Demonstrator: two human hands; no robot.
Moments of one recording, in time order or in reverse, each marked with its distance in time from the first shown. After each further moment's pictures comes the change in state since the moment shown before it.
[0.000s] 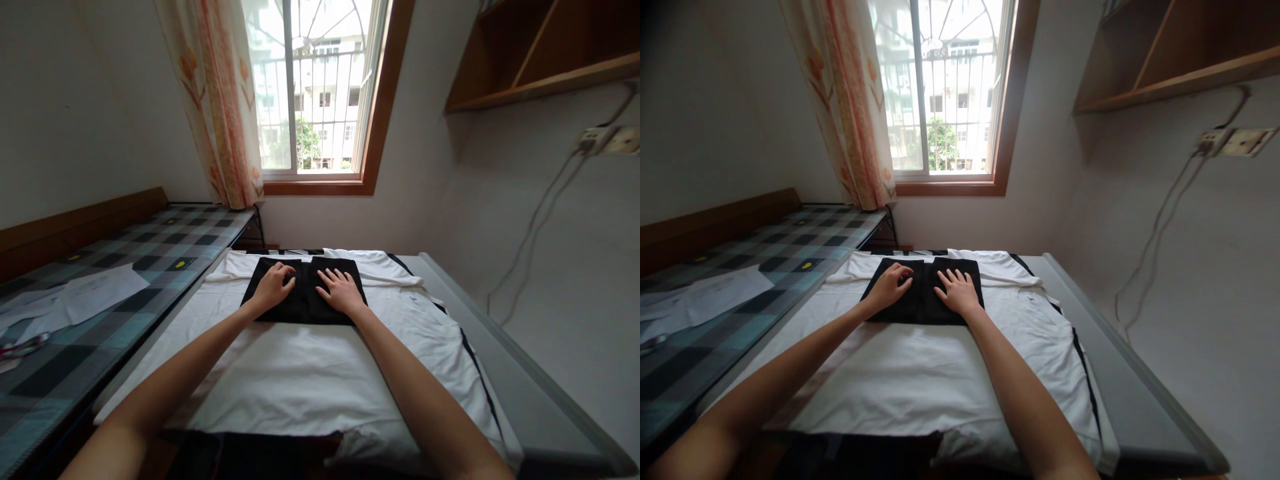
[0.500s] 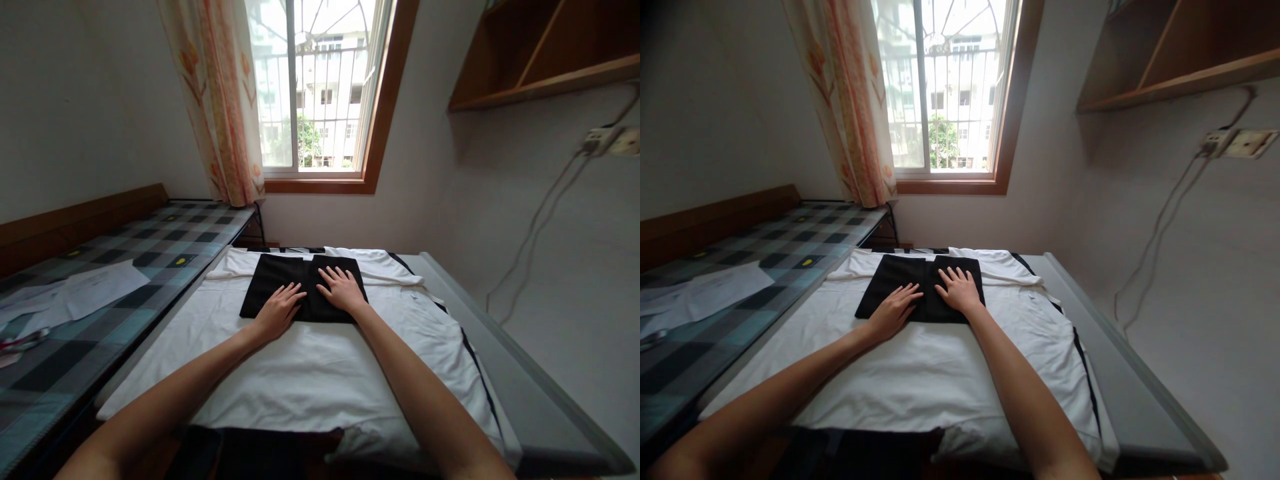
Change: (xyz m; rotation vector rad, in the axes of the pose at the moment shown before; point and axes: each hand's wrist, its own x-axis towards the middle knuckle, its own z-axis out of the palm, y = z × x) left_hand -0.062 0.008 0.018 0.058 -0.144 0.271; right_hand 0.002 0.001 0.000 -0.052 -0.101 0.023
